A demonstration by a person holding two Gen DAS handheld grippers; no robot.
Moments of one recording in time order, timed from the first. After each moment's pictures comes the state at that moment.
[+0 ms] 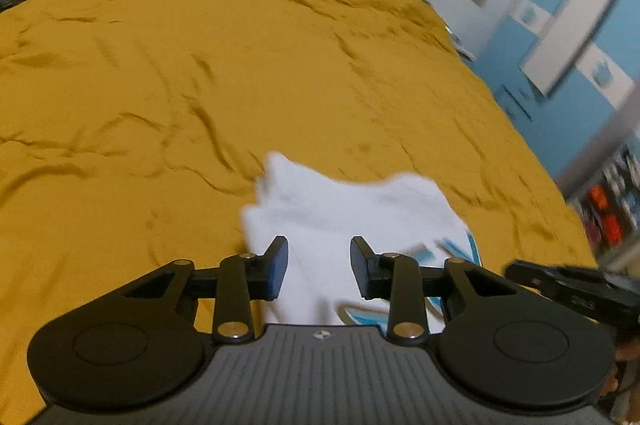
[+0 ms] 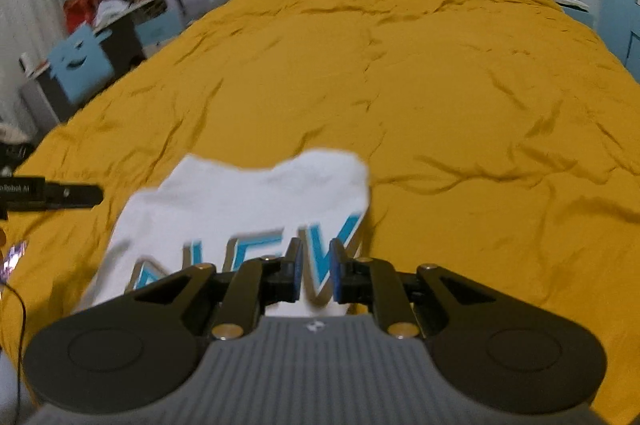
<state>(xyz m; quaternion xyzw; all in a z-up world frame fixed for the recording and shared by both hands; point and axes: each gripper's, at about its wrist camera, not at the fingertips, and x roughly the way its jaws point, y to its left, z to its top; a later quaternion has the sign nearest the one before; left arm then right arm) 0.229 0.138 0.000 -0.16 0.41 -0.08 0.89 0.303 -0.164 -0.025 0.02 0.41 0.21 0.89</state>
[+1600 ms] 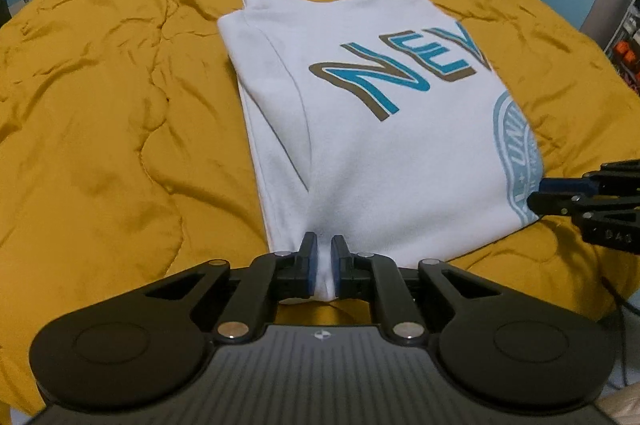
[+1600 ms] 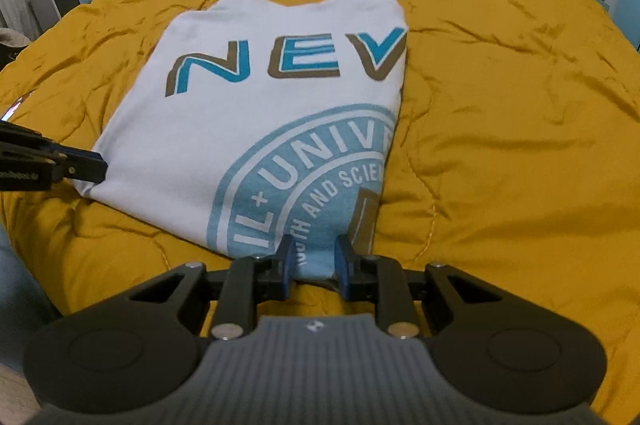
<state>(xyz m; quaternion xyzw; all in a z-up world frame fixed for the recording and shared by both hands) 0.123 0.080 -0.058 0.00 0.49 -0.07 0.87 0.174 -0.173 -0.089 -0.07 0.46 0.23 0.85</state>
